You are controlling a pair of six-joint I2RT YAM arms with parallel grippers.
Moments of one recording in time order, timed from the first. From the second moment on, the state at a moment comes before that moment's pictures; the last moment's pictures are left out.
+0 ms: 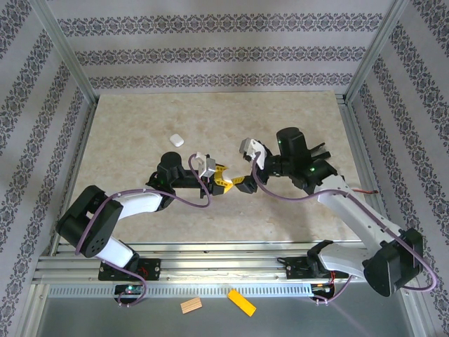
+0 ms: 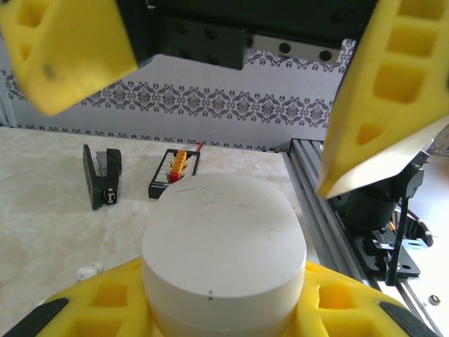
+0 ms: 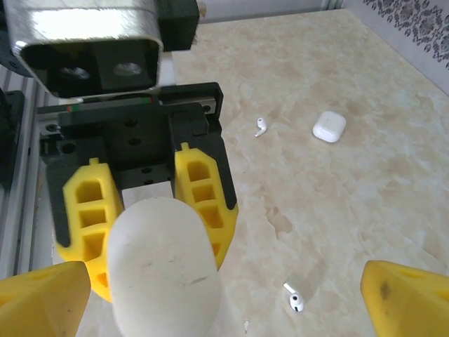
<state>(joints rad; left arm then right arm) -0.53 1.52 0.60 0.84 0.95 0.00 0.50 1.18 0.97 -0.41 -0.65 -0.45</state>
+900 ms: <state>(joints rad) -0.52 1.53 0.61 0.89 0.94 -0.05 0.47 1.21 0.99 -0.36 -0.63 -0.37</state>
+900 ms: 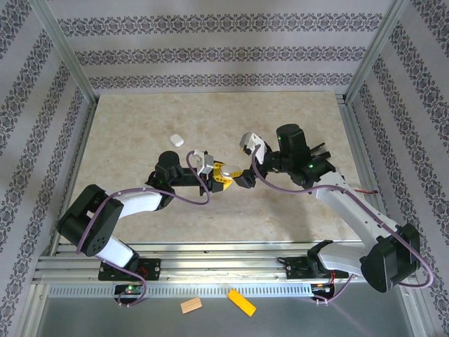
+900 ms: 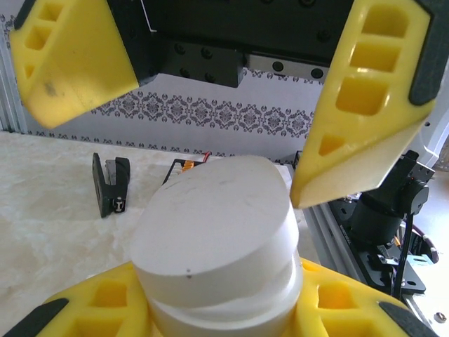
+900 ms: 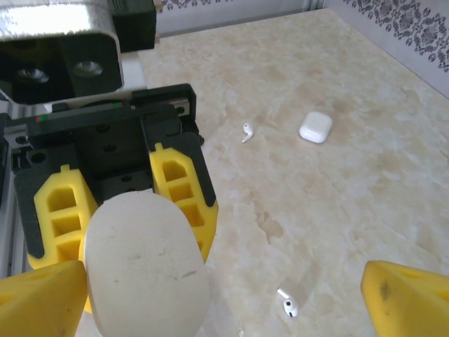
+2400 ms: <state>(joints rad) -0.51 1.47 0.49 0.98 0.84 -0.03 0.14 1.30 0.84 -0.17 -0.54 0.41</state>
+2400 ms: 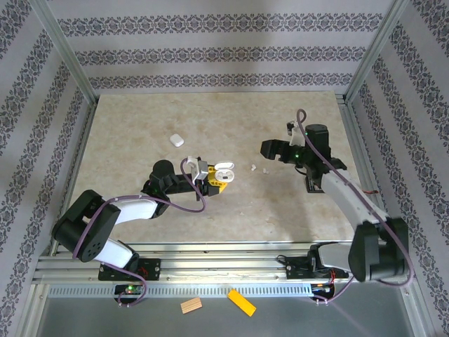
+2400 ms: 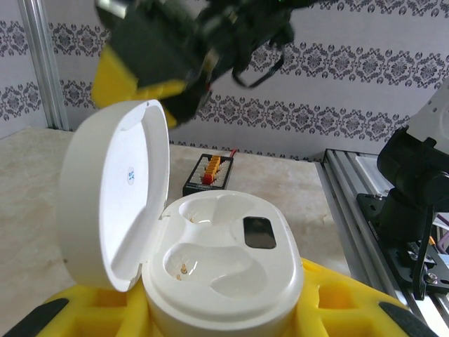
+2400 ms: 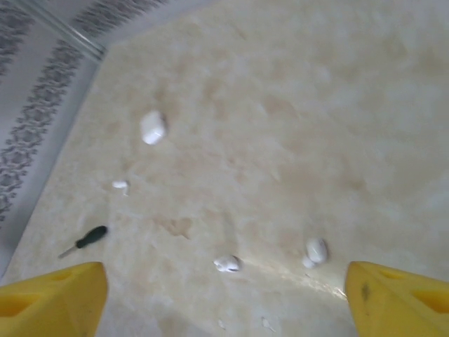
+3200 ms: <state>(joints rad) -0.51 1.39 0.48 0.96 0.84 -0.02 0.19 1.90 1.13 -0.24 -0.55 0.41</state>
